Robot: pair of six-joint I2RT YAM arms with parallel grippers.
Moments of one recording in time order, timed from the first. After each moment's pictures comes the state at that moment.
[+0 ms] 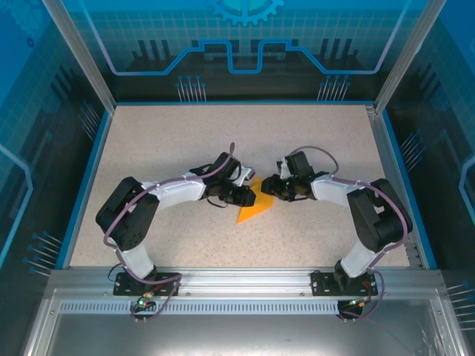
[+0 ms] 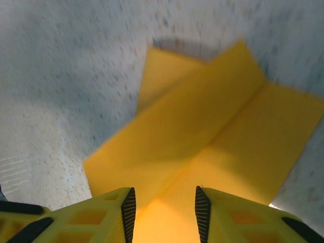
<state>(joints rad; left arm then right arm) -0.63 1.75 1.04 -0.29 0.49 -0.42 0.42 1.66 0.81 -0.13 -0.45 0.69</state>
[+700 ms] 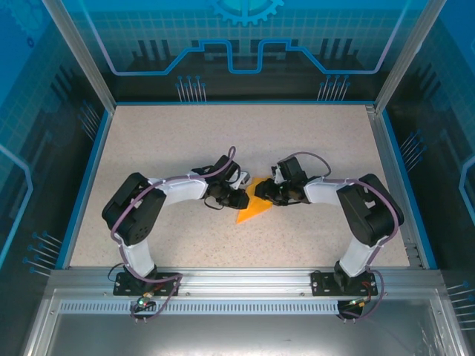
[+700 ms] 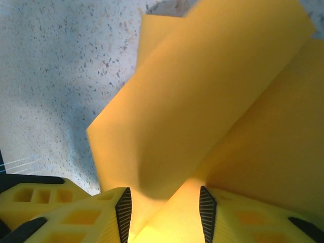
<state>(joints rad) -0.61 1.81 1.03 -0.34 0.39 -0.37 0.47 1.74 0.79 -0.01 -0.46 0.79</state>
